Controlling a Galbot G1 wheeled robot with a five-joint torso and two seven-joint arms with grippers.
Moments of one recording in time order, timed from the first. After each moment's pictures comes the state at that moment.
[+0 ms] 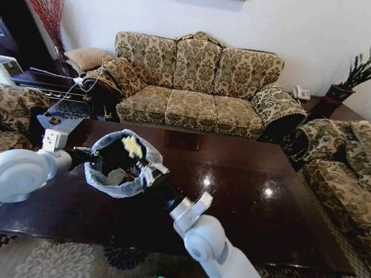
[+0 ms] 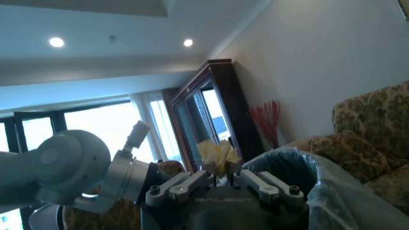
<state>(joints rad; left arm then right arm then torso) 1.79 -0.27 -1.15 -2.29 -1.51 0.54 -0.47 -0.97 1.25 -0.28 2.15 0.59 -0.13 -0.05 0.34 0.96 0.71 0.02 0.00</state>
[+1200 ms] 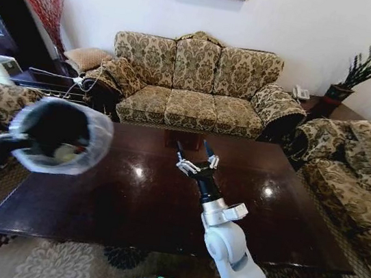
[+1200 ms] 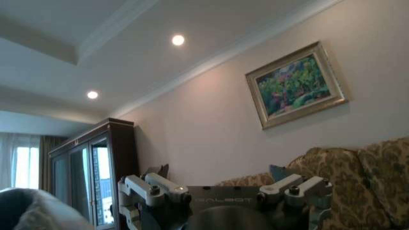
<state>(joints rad) 1.87 -0.86 -1.64 -2.30 -1.31 0.56 -0.50 -1.22 1.33 0.10 2.19 0.36 0.12 0.01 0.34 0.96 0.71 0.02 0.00</state>
